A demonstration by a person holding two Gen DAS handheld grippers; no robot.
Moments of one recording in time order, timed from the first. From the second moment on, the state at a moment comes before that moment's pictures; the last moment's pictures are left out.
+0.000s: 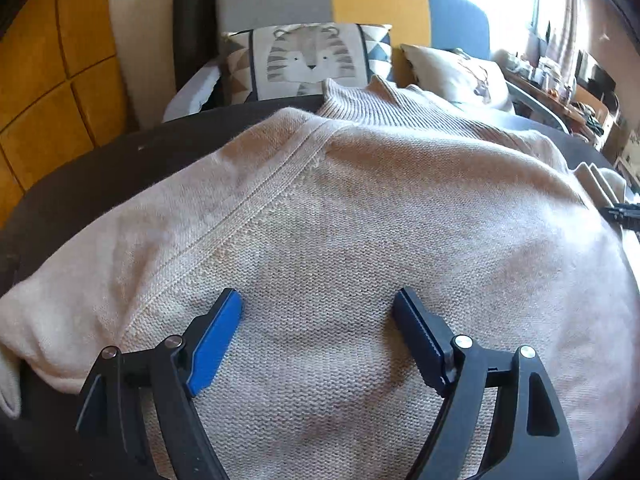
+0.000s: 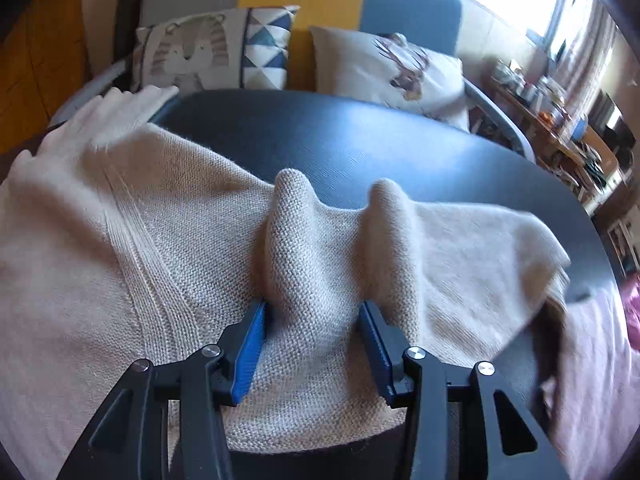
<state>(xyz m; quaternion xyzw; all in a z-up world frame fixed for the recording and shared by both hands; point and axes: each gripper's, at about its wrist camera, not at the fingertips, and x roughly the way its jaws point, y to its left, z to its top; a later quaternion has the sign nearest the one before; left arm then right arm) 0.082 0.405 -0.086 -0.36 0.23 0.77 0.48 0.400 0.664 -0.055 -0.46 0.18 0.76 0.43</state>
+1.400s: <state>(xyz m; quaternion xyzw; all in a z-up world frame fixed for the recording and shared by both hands) 0.078 0.401 -0.099 -0.35 0.19 0.78 0.48 0.200 0.635 -0.045 -0.33 0.20 0.87 0.30</state>
